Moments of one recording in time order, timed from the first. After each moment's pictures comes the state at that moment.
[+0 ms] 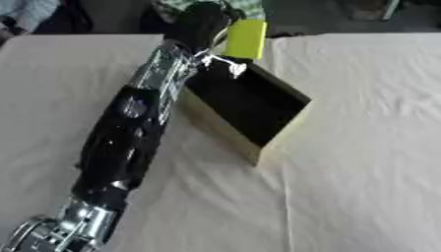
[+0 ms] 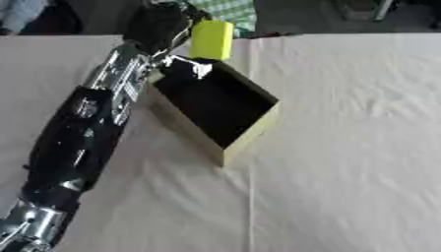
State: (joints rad) left arm -1.07 0.08 -0.06 -1.07 -1.47 -0.20 -0.05; right arm -0.56 -0.40 -0.04 -1.98 -0.25 -0.08 -0.49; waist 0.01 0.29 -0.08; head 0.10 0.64
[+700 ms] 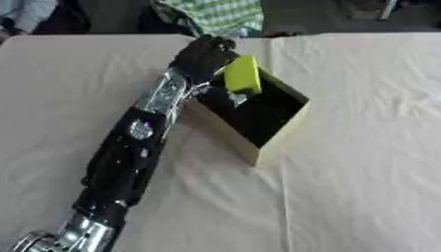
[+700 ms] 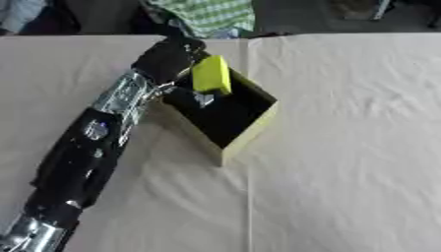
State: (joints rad) left arm -1.04 0.07 -0.07 -1.03 -1.66 -0.16 -0.15; right arm -0.55 -0.40 -0.04 -1.98 -0.25 -0.08 -0.49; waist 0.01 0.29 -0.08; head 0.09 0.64
